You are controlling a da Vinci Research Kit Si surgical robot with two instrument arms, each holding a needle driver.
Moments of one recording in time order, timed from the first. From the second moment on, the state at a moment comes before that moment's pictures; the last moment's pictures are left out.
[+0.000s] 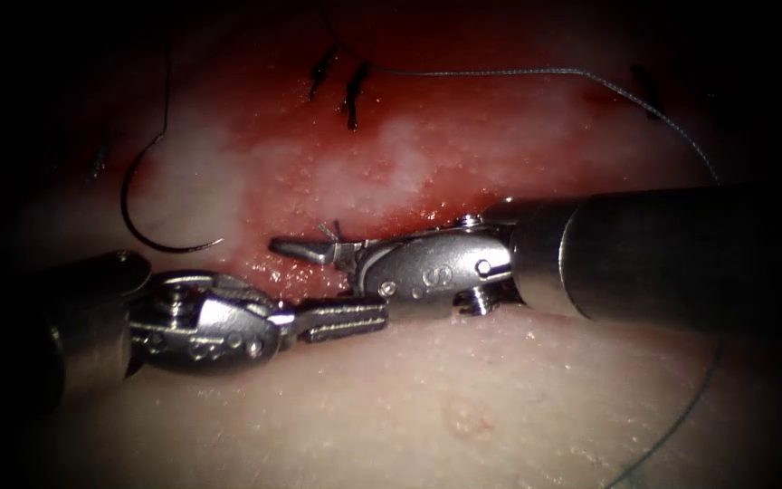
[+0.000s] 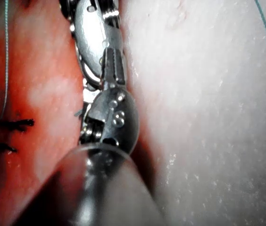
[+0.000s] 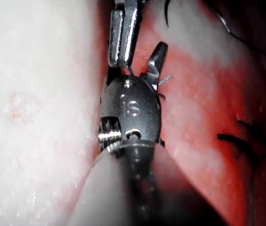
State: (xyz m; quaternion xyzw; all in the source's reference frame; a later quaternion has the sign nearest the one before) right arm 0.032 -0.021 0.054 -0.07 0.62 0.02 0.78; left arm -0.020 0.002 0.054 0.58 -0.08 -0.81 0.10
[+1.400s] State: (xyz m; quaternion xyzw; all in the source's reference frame) right arm 0.018 -0.019 0.046 -0.08 0.57 0.14 0.80; left arm -0.007 -0.009 0.055 0.52 -0.06 -0.85 -0.03
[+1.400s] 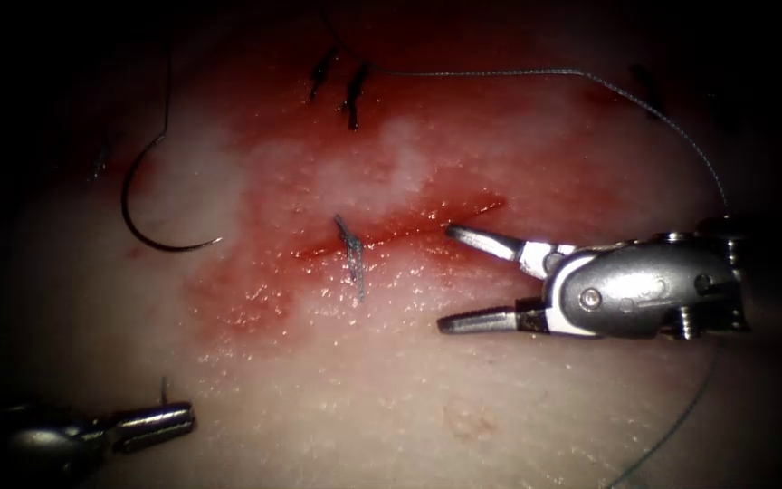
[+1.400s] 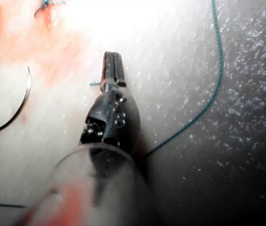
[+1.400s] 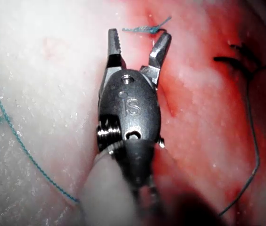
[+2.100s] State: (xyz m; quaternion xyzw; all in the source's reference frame) right arm 0.016 -0.020 0.045 -0.08 0.57 0.15 0.80; left arm -0.002 -0.009 0.052 0.47 0.00 -0.87 -0.16
